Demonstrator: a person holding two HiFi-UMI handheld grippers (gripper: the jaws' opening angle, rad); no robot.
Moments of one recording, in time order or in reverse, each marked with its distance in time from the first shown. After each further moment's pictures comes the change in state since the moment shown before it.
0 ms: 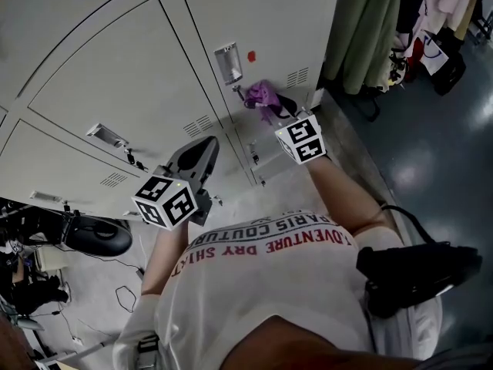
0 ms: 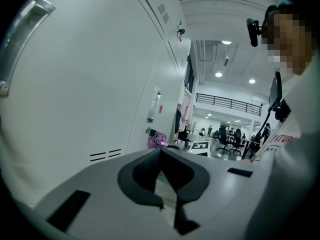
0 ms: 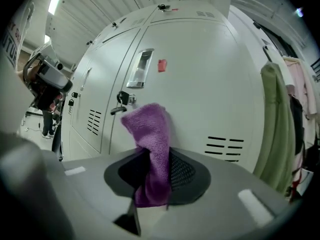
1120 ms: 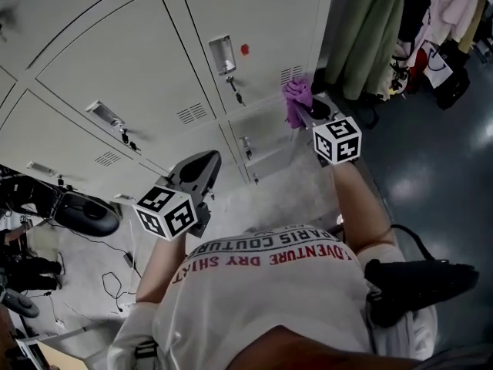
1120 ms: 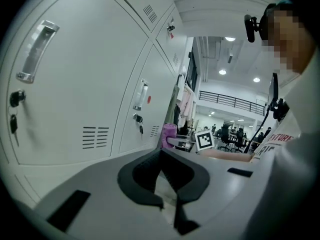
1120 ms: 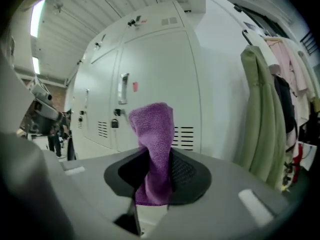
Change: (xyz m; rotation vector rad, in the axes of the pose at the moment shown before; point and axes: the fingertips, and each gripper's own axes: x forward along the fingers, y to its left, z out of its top) left arm -0.021 -0.059 -0.040 -0.034 0.040 0.043; right arm -0.095 -0.058 -0.013 0.179 0.054 0.041
